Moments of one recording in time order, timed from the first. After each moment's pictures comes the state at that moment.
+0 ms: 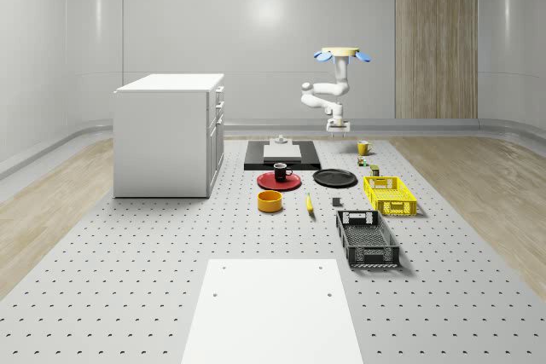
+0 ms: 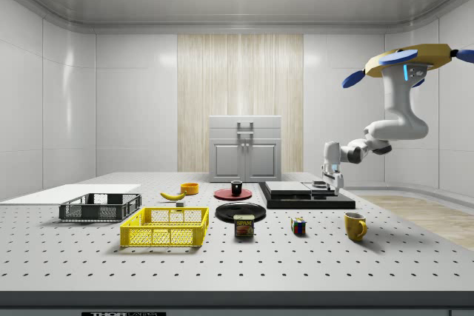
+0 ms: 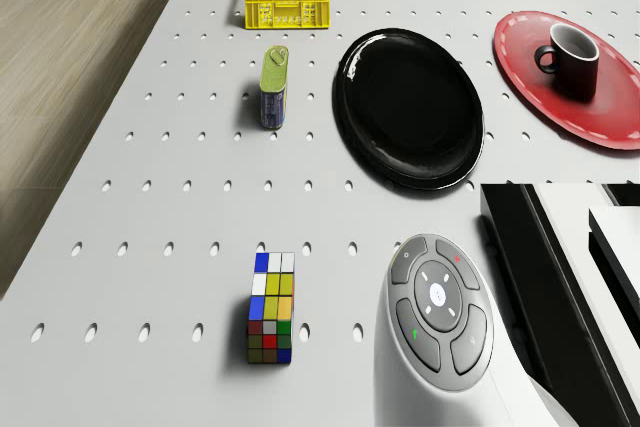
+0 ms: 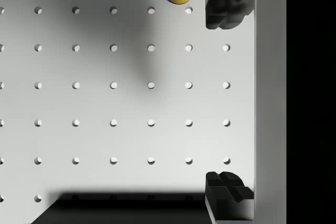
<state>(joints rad) -1.02 -1.52 1.10 -2.73 -2.03 1.70 1.44</state>
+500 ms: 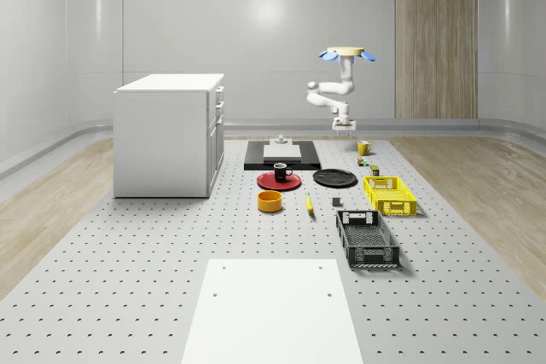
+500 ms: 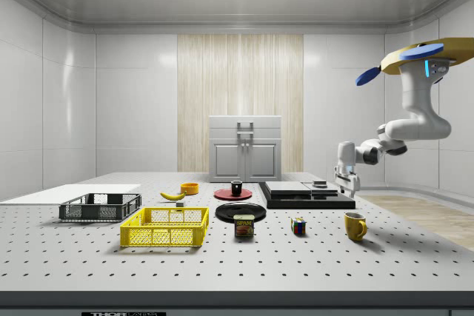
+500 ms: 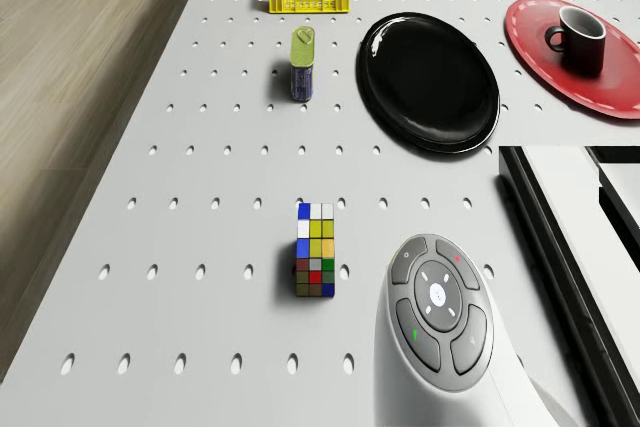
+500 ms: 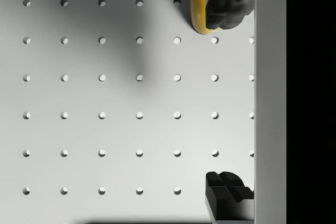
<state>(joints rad) -1.02 -1.52 1.10 -2.73 -2.03 1.70 1.44</state>
